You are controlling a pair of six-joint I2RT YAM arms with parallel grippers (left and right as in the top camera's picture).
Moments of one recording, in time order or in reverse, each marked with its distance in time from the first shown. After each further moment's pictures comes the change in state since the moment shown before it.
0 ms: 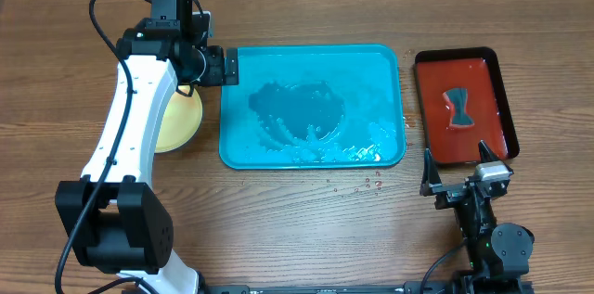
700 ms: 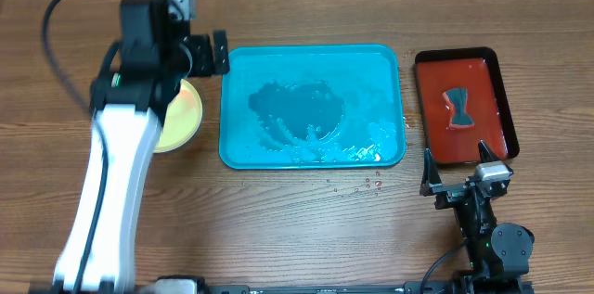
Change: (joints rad) left arm 0.003 -0.357 -0.218 0.332 -0.026 0.019; right arm 0.000 0.000 0.000 -0.001 0.000 0.006
